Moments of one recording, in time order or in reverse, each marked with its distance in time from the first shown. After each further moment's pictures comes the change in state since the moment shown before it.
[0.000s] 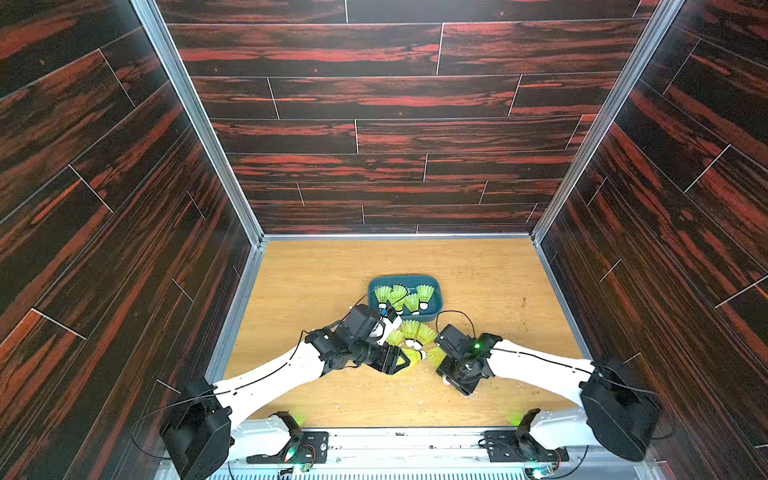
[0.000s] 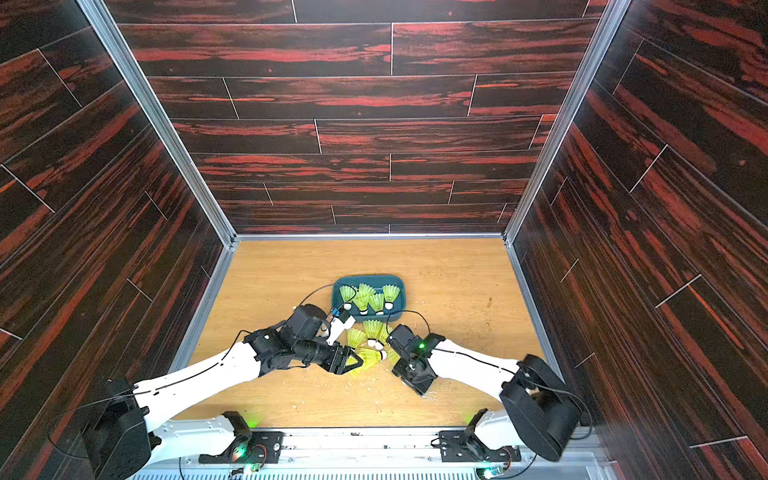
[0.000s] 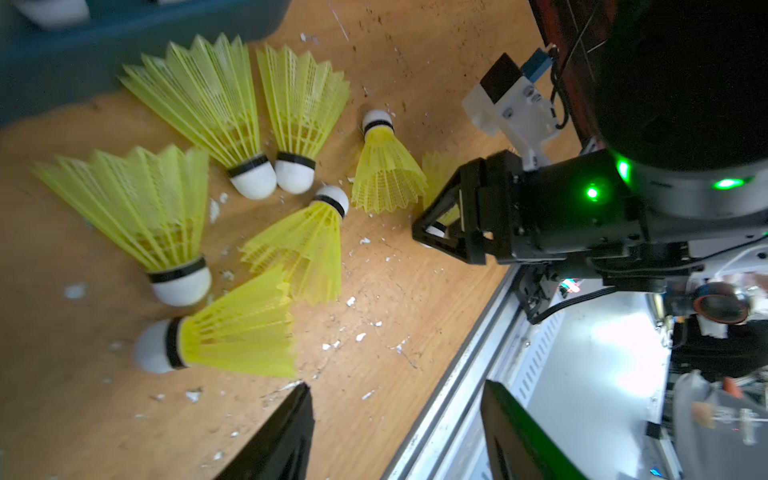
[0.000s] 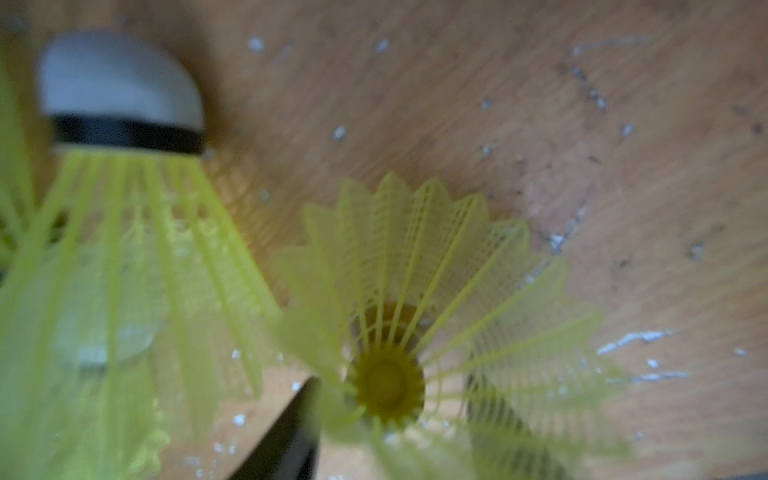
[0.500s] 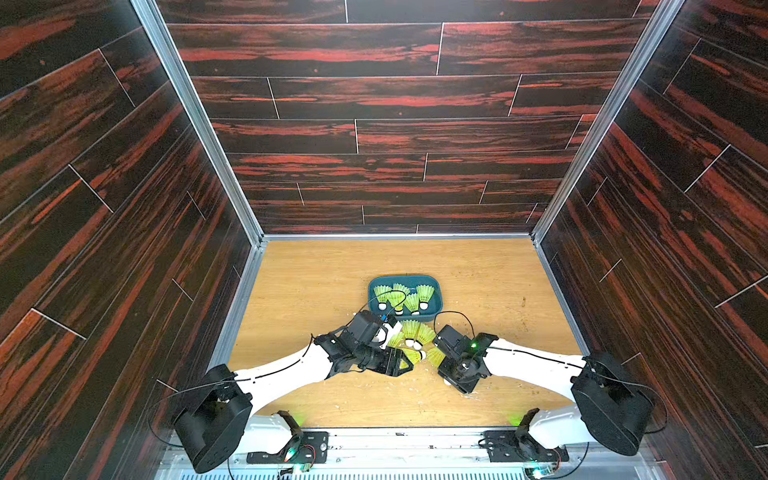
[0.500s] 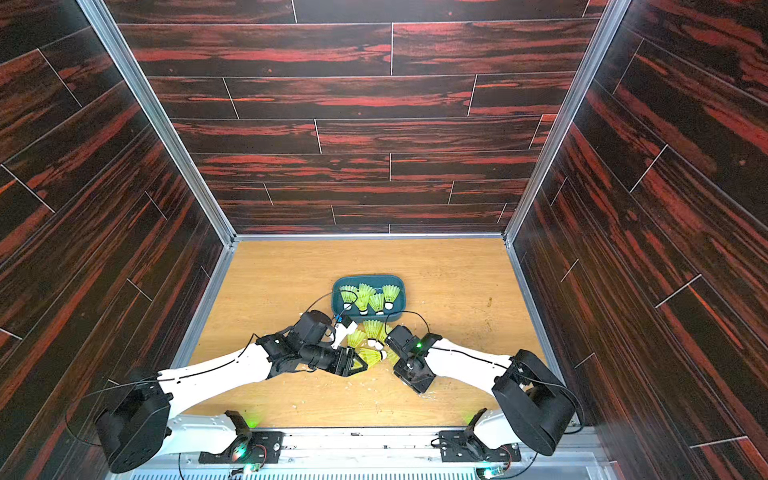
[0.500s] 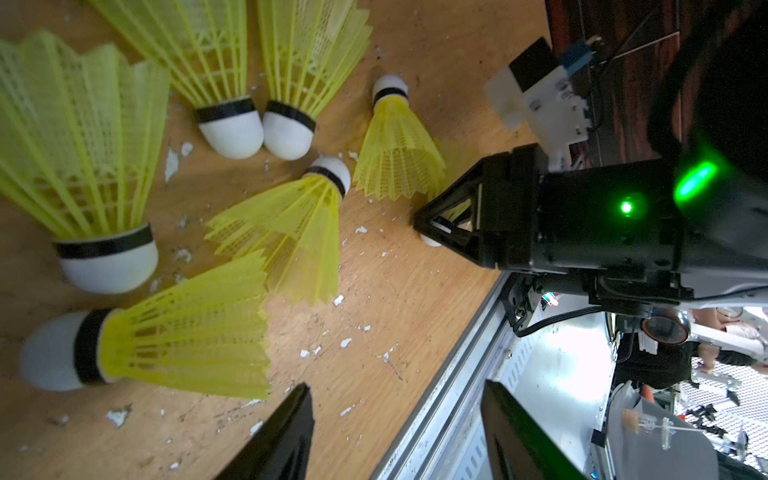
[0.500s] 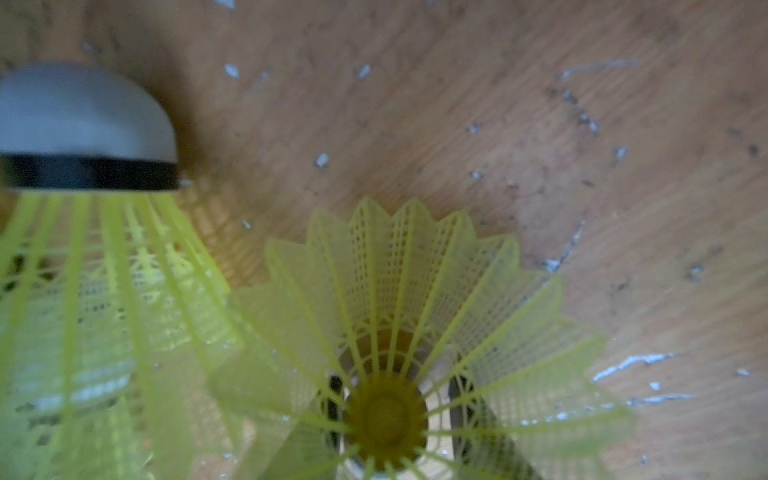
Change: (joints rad) left arm 0.000 0.080 -0.076 0.156 0.052 -0.148; right arm 0.000 0.026 0.000 0.009 0.019 0.005
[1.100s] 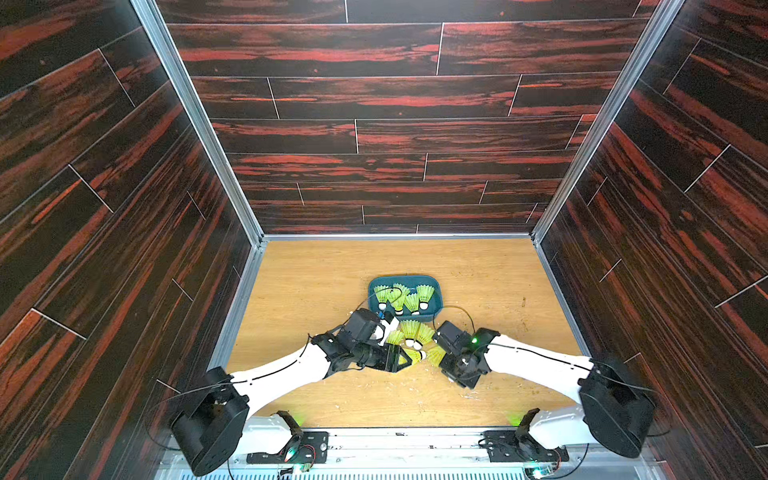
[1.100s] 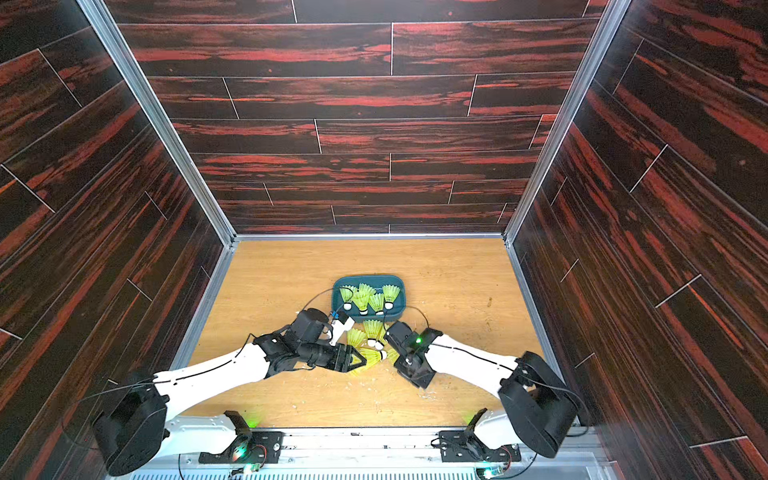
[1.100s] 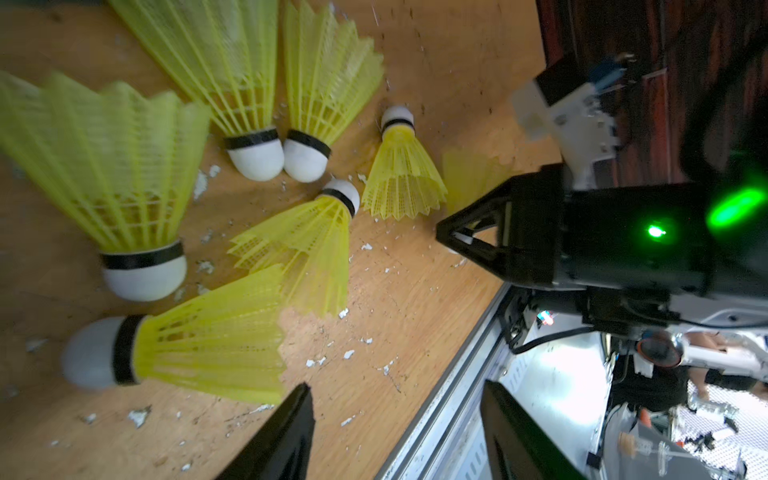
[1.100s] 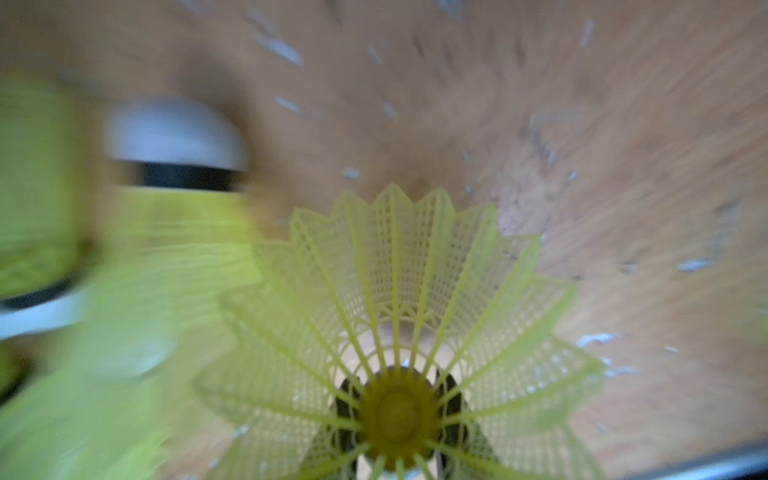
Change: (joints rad) left arm 0.043 -0.039 0.001 0.002 -0.018 -0.029; right arm 0.000 -0.038 0.121 -0.149 0.072 -0.062
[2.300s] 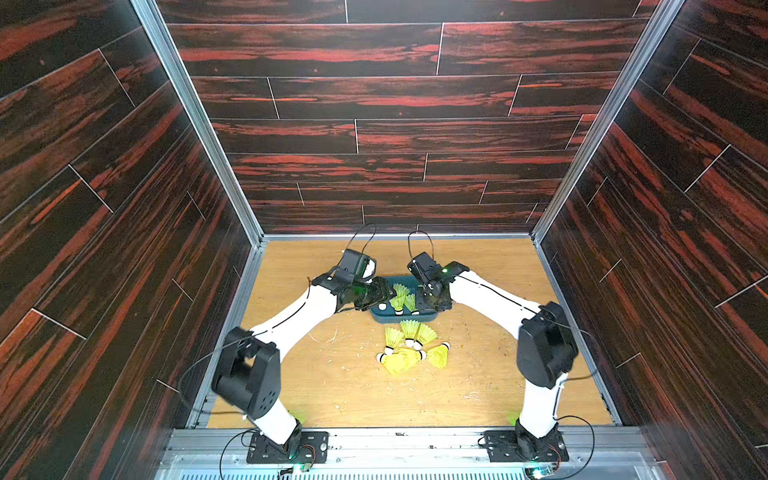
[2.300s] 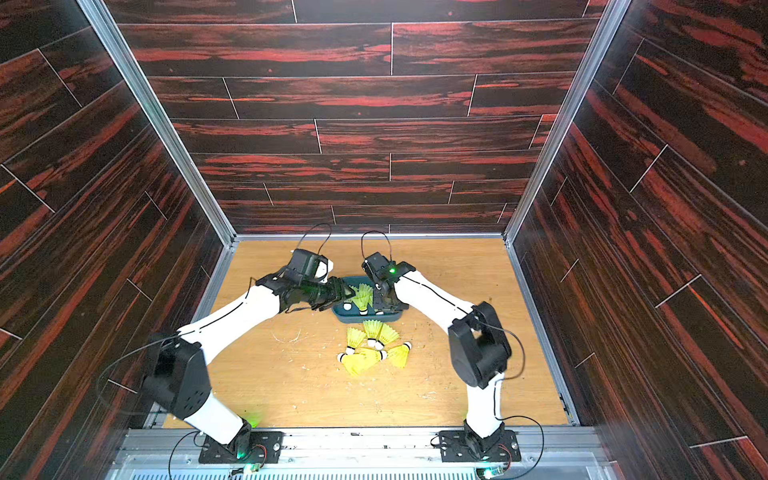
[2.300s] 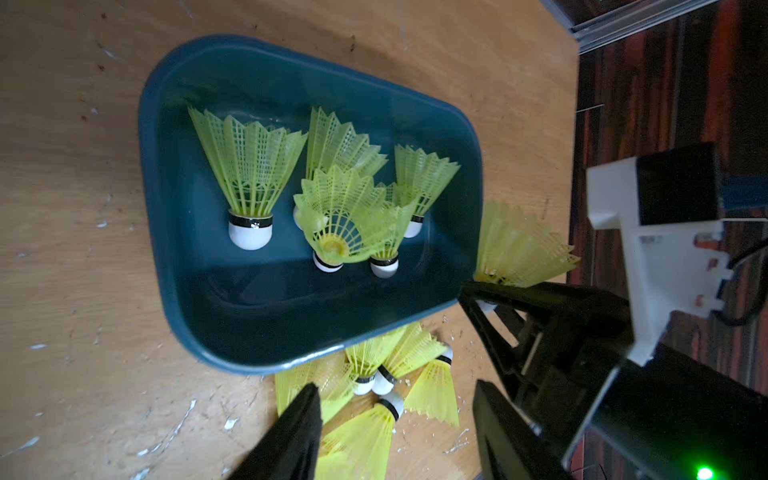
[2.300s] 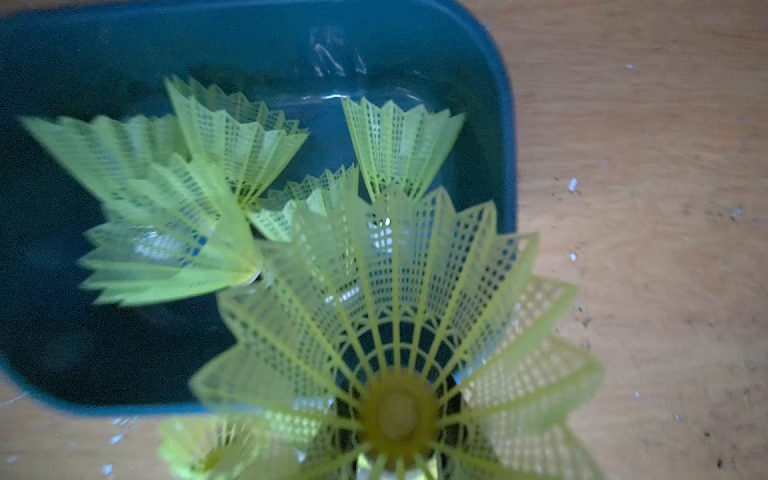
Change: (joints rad) left arm 0.265 0.374 0.577 -0.266 -0.123 -0.121; right arm -0.177 0.539 0.764 -0.080 0.127 -0.797
